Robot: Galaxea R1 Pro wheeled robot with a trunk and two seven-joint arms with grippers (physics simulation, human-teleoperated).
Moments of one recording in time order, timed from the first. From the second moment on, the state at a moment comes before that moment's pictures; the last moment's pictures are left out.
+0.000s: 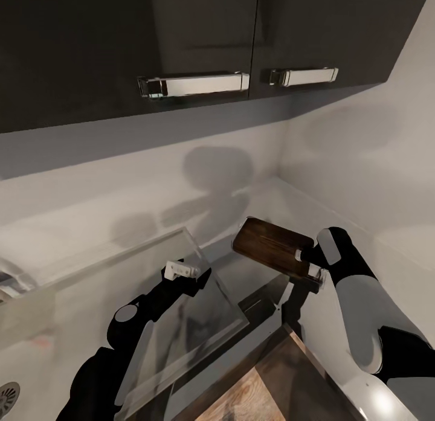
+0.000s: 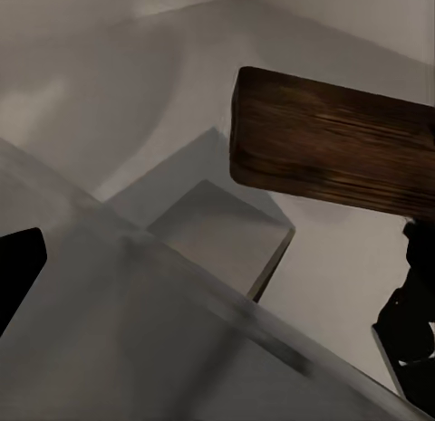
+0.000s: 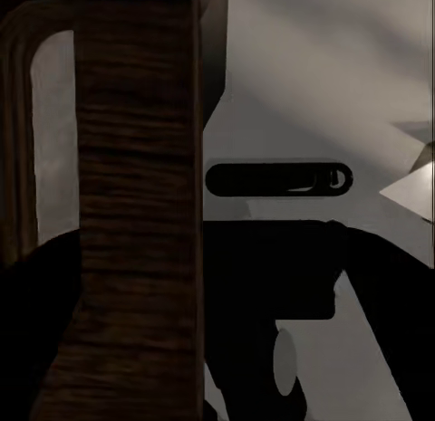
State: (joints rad) left arm -0.35 -0.08 -0.20 -1.59 0.03 0.42 -0.27; right arm -1.06 -0.06 -0.24 -0.69 -0.41 0.96 -0.54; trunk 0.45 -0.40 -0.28
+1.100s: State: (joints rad) left arm -0.35 -0.08 -0.20 -1.59 0.03 0.42 -0.27; right arm -1.06 -0.06 -0.24 -0.71 -0.41 0.96 -0.54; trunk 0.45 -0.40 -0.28
